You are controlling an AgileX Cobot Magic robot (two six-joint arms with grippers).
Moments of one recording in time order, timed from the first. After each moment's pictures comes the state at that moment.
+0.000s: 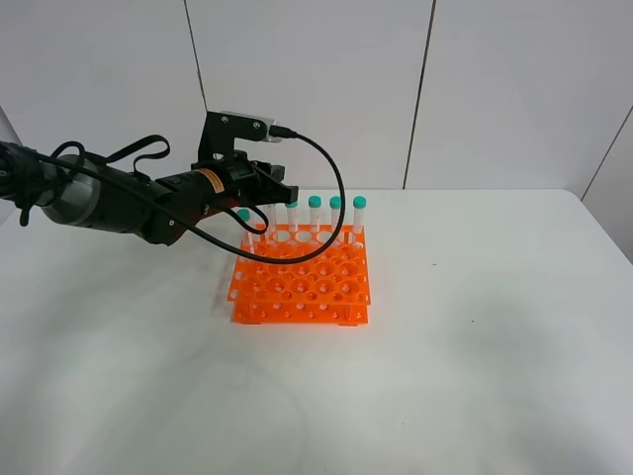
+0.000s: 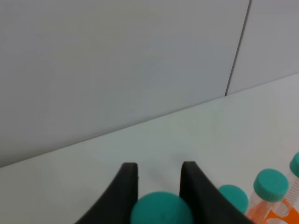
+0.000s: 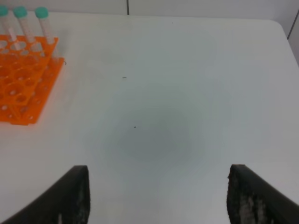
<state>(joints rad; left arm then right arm) -0.39 2.00 -1.12 0.10 -0.53 -0.13 -0.10 -0.01 -0.49 0.11 1.03 -0.12</state>
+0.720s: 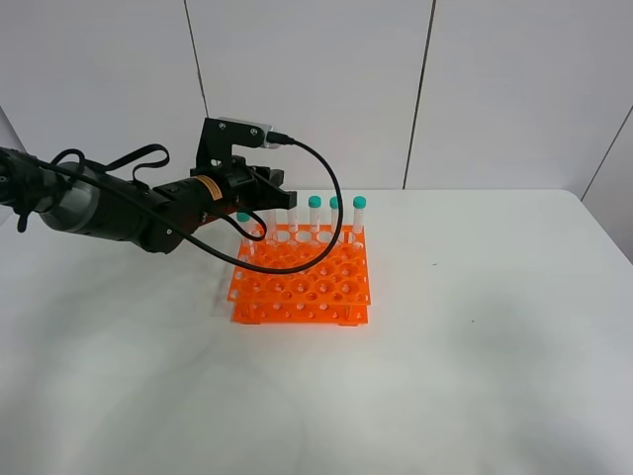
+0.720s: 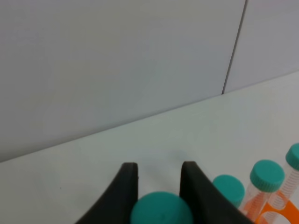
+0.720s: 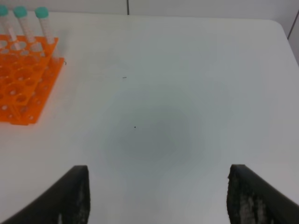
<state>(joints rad) -0.39 2.00 -1.08 0.10 -0.58 -0.13 -0.10 -0.01 -0.49 0.11 1.03 -0.12</state>
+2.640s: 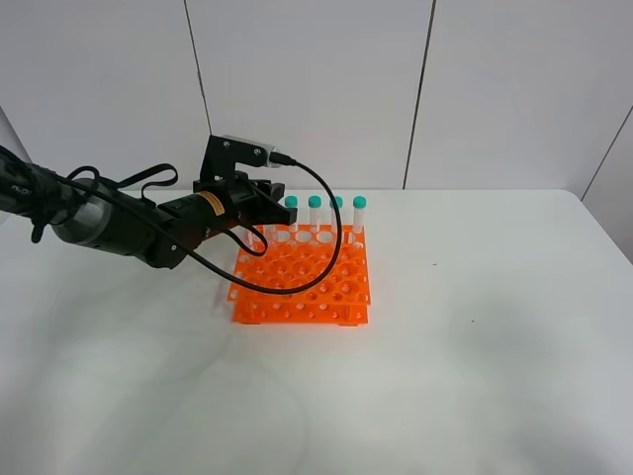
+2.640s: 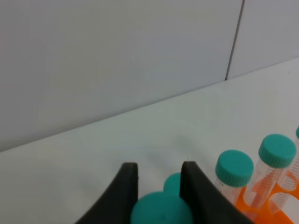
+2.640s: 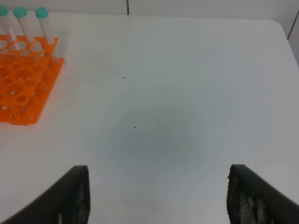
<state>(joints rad) -0.39 2.06 -1.06 0.09 -0.65 -0.09 -0.10 -0.01 -0.49 0.11 1.03 -0.12</state>
